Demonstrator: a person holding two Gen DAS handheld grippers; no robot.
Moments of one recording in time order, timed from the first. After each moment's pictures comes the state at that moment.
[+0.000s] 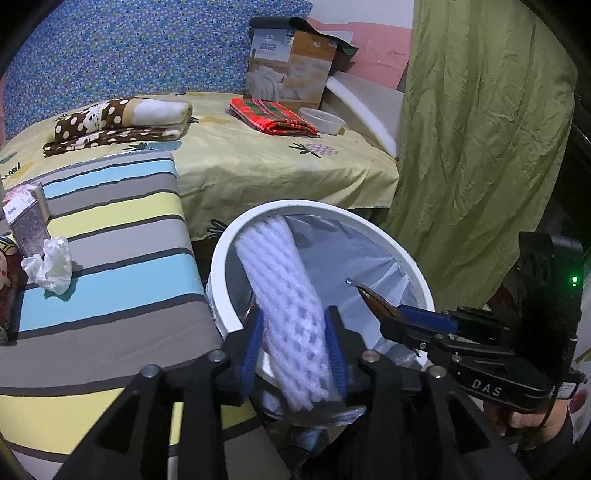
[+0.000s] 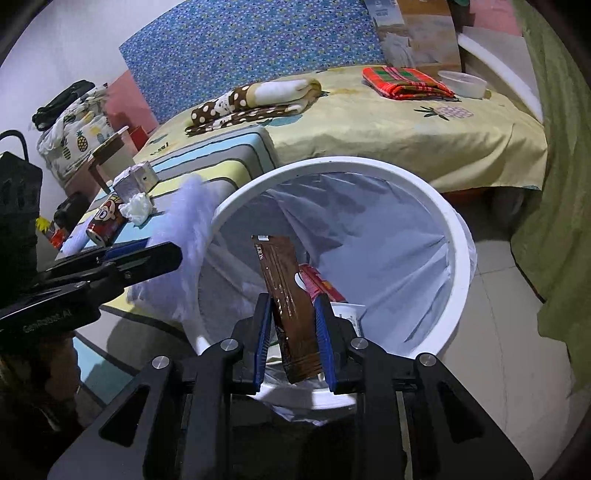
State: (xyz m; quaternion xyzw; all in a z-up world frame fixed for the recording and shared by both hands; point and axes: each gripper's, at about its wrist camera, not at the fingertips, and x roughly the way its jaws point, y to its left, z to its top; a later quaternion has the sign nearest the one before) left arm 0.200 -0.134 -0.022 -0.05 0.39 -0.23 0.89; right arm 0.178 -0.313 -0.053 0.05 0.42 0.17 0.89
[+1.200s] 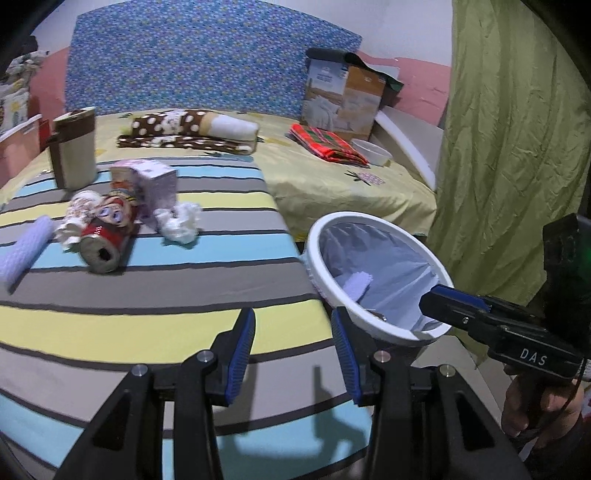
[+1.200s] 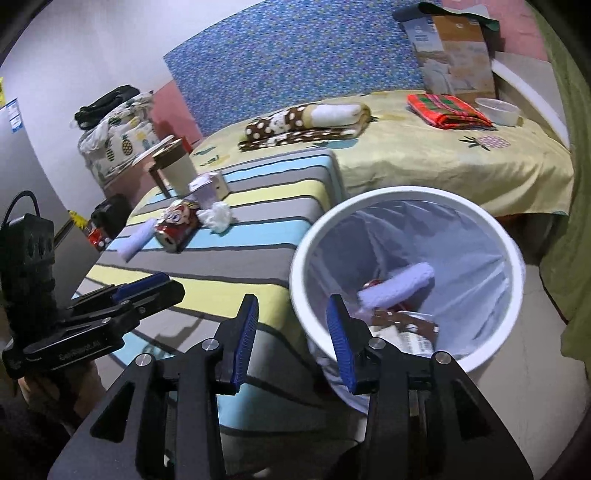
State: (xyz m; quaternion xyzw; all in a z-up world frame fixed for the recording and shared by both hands) left arm 0.125 -0.048 -0.011 -0.09 0.36 -0.13 0.92; right arm 0.145 -0.261 -0.026 0.05 0.38 0.24 0.89
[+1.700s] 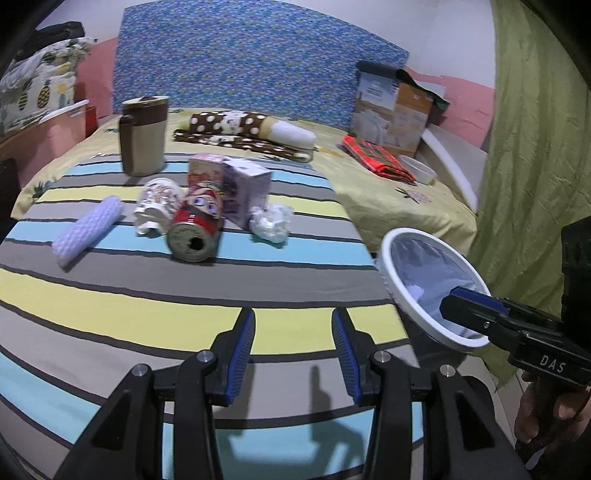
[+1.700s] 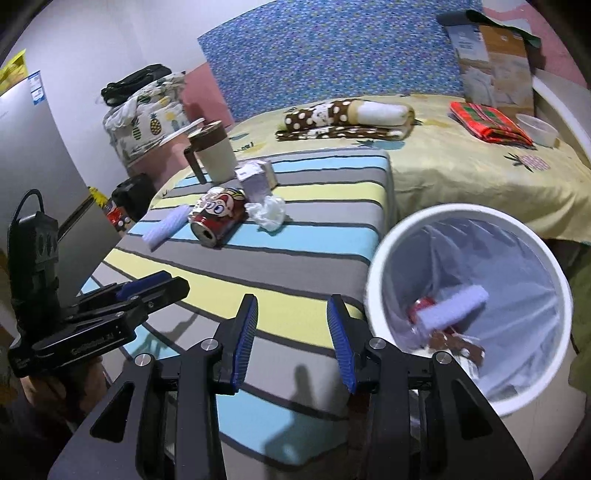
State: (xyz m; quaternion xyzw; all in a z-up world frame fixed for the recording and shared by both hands) left arm 0.116 0.018 -0.017 -0.11 0.35 -0.05 0.93; right arm 0.154 -0.205 -0.022 0.02 0.38 0.29 0.88
